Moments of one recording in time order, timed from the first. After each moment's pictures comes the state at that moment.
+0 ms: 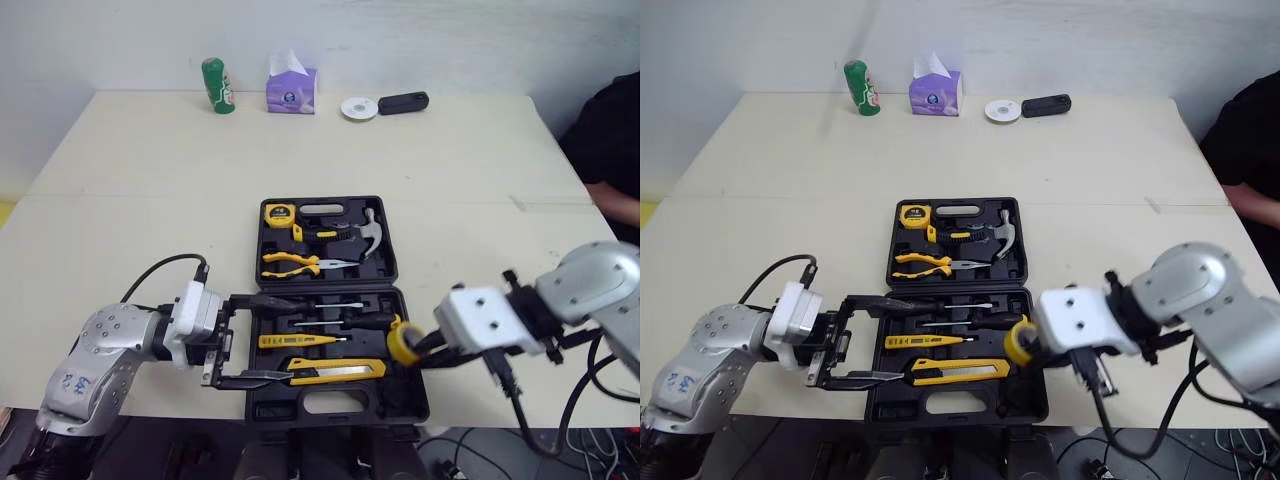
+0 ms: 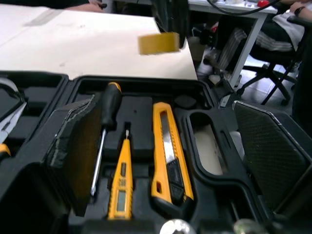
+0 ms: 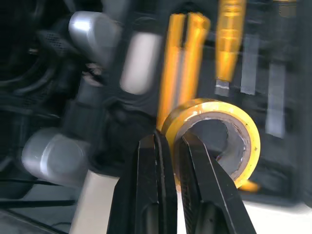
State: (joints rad) left arm -0.04 0.72 0.09 -0.43 -0.64 0.26 -1.21; right arm -0.41 -1.12 0.16 -0.72 0.42 0.66 1.43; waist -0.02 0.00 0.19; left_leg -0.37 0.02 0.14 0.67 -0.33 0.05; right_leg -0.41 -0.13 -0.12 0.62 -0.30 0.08
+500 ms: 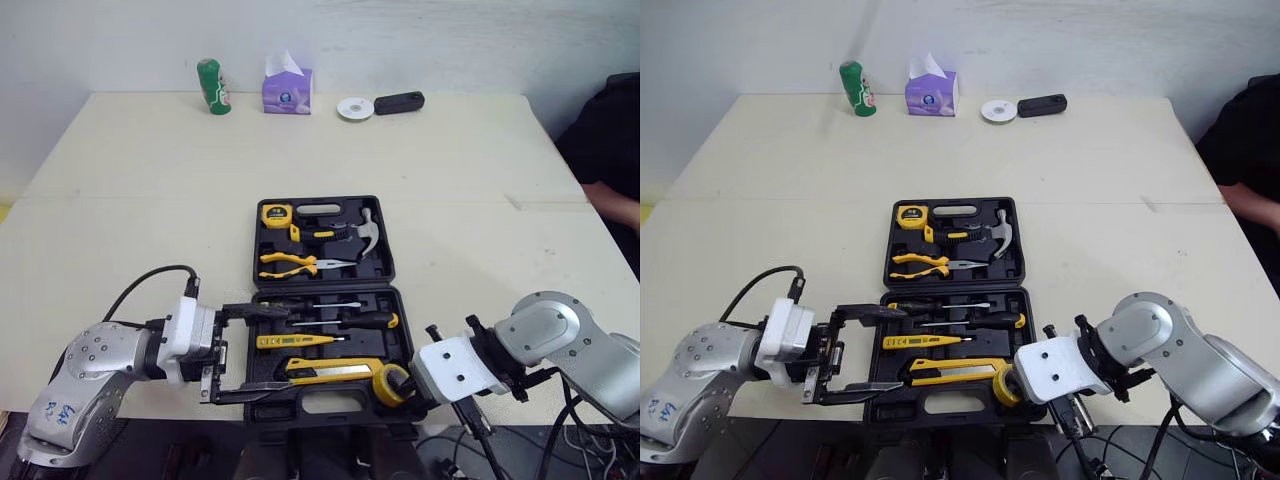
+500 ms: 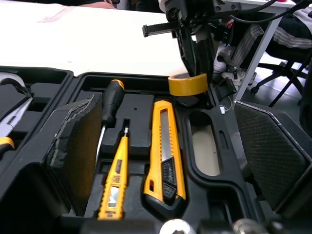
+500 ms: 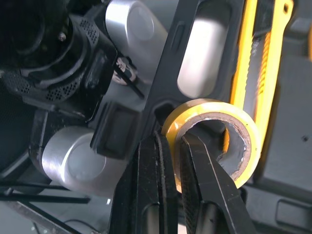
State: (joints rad) left arm 0.06 0.73 0.12 -0.53 -0.64 0.26 -1.12; right arm -0.31 -1.10 0.32 -0.70 0.27 0.50 1.37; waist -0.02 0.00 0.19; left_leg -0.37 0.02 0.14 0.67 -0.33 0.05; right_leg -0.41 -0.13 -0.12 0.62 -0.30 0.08
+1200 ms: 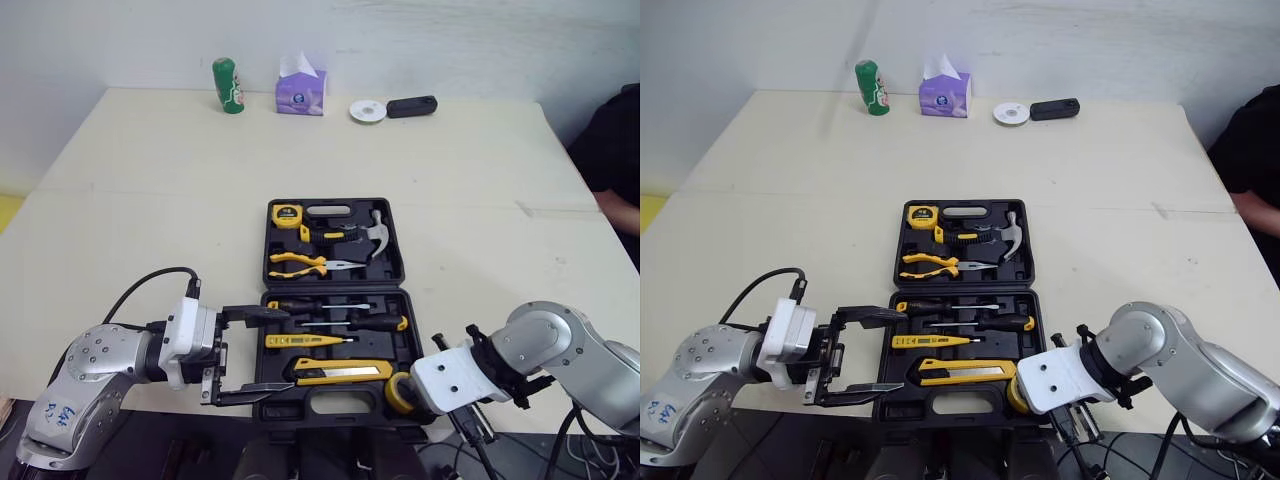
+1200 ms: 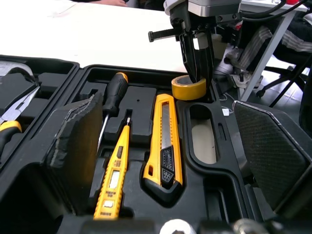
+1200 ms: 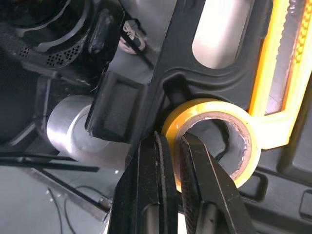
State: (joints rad) left arm 0.06 0.73 0.12 -0.53 -0.64 0.27 -1.11; right arm -0.33 -1.14 0.39 -0.73 0.18 0.58 1.38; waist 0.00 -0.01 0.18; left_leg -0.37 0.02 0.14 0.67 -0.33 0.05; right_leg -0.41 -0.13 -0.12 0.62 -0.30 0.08
